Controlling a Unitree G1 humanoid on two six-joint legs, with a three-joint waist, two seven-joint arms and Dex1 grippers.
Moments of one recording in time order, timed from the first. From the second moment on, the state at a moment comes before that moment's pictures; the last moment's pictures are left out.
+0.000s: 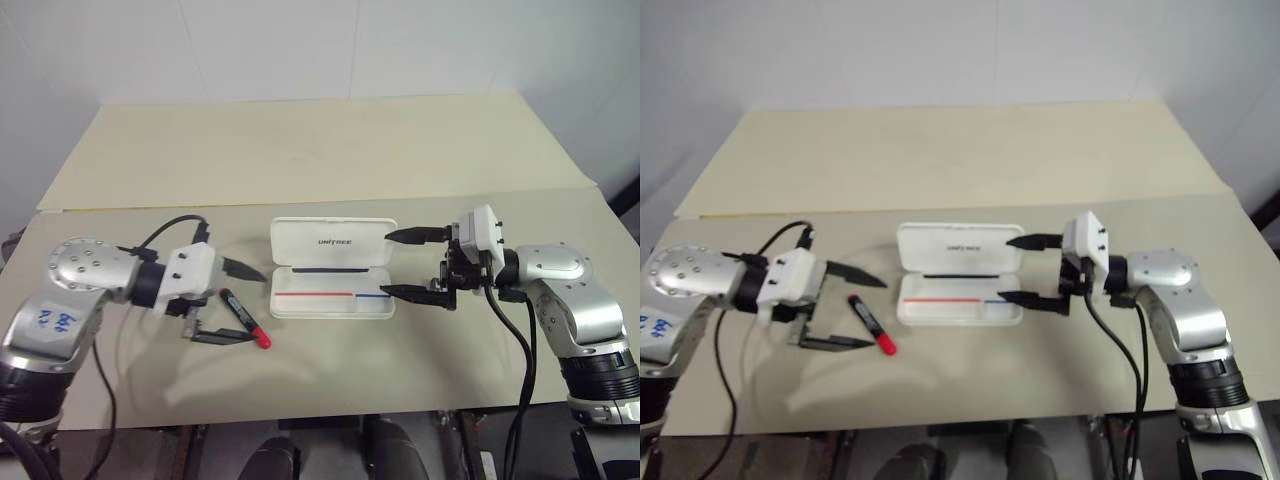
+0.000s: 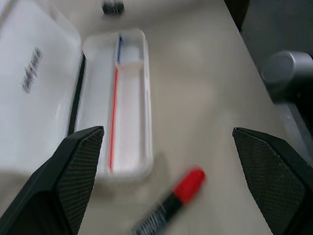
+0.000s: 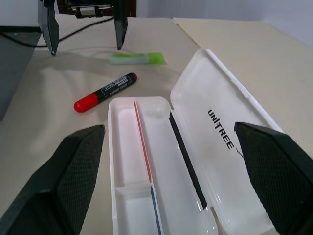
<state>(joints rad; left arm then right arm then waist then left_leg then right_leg) -0.33 0.99 0.06 -0.27 -0.38 0.27 -1.36 -0.49 -0.67 0.01 -0.10 0.50 0.25 1.23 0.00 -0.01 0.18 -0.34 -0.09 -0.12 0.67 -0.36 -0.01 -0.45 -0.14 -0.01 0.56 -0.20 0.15</state>
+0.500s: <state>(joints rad) -0.58 0.93 -0.13 0.25 -0.20 -0.29 -1.50 -0.50 -0.66 0.04 -0.15 0.52 0.29 1.24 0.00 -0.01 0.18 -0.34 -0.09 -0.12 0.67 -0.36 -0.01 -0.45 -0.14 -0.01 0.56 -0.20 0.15</state>
